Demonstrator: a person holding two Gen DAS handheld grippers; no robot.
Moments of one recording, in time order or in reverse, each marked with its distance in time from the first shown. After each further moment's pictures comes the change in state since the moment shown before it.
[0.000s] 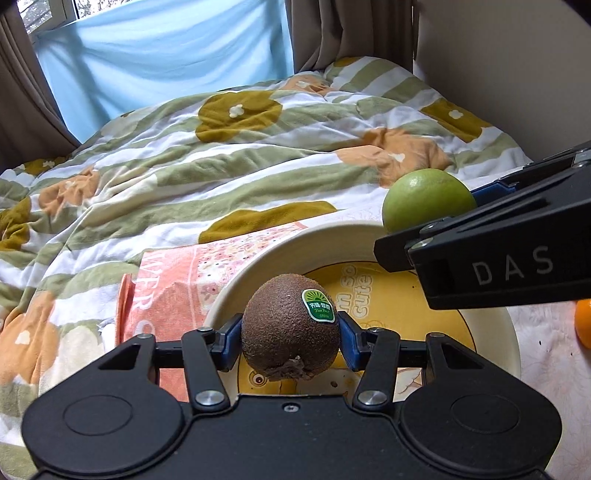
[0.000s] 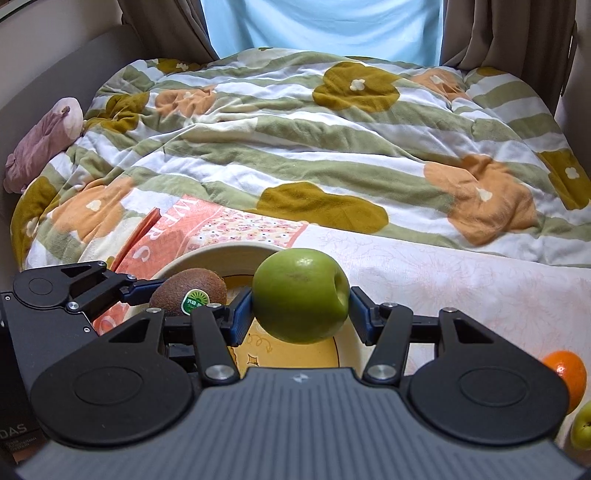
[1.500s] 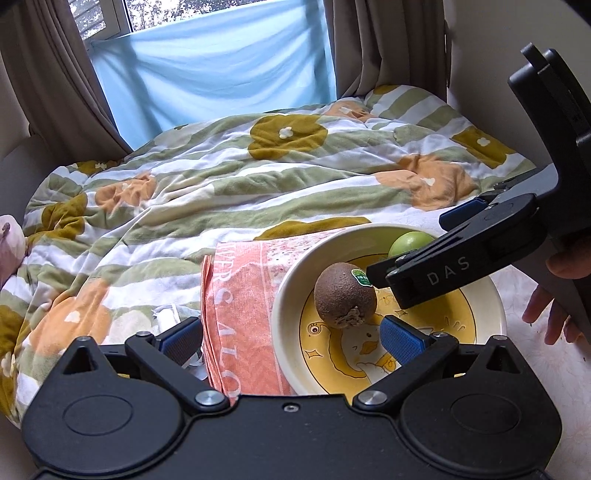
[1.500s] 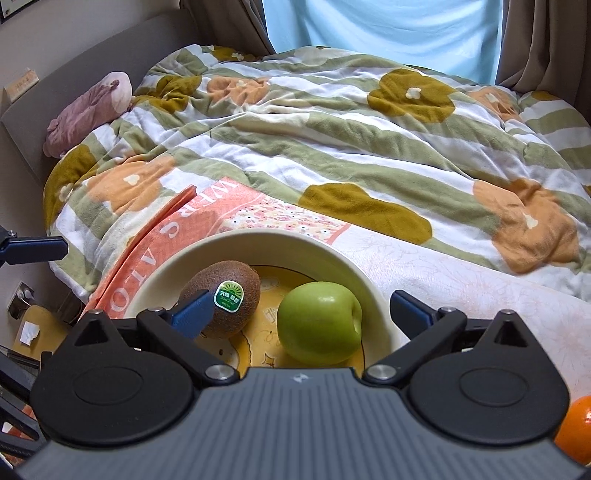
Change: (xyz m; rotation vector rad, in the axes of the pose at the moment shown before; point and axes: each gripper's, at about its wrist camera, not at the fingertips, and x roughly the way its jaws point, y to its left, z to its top) left arm -0.078 0.018 -0.029 -0.072 -0.073 0.121; right arm 0.017 0.009 -0.010 -0.145 -0.016 0.129
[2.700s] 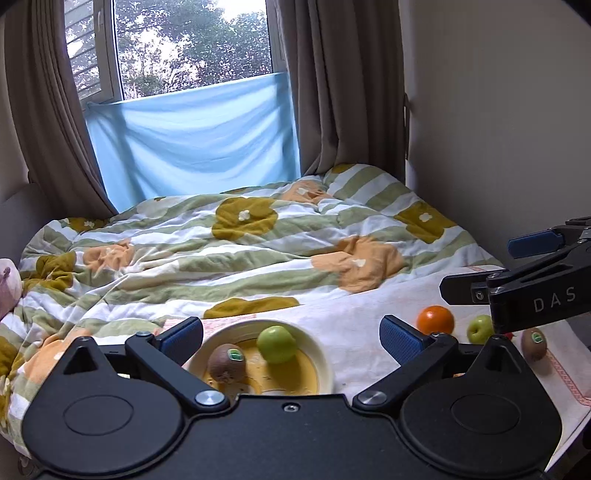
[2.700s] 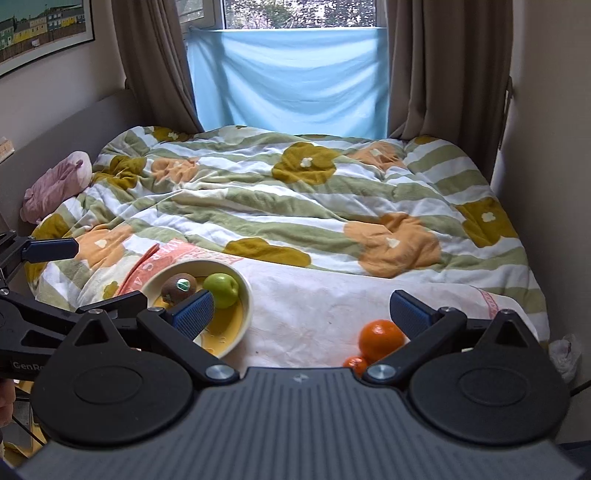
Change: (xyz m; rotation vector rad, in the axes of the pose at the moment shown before) left arm -0.144 -0.116 0.040 -0.028 -0.209 -0.074; right arm -0.269 -0.067 -0.071 0.123 -0.219 -0.217
